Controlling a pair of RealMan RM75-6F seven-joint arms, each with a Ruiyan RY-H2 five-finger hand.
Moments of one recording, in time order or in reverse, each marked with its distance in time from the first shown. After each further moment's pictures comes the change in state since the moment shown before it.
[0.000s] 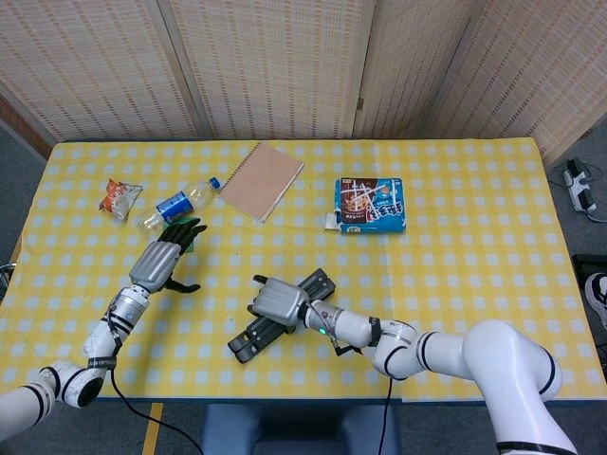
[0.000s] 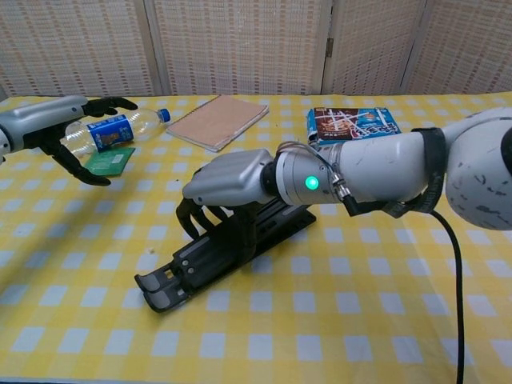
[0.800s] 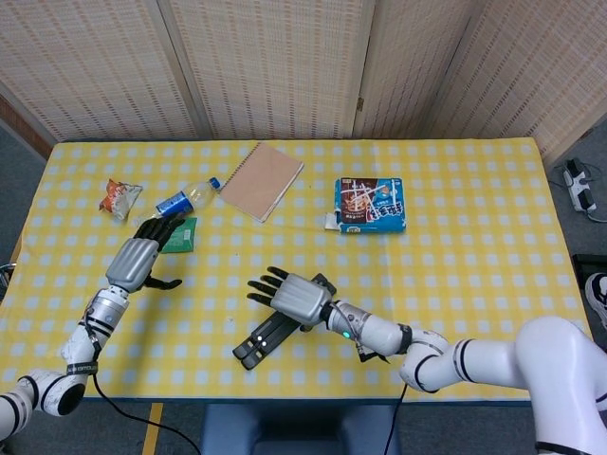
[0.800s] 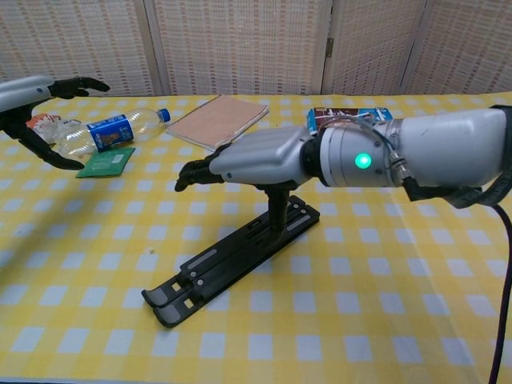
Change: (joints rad) left arm 0.054 0.101 -0.012 -0.104 -0.035 0.058 0.064; right arm -0.110 0.201 0.006 -0.297 0.138 0.092 -0.193
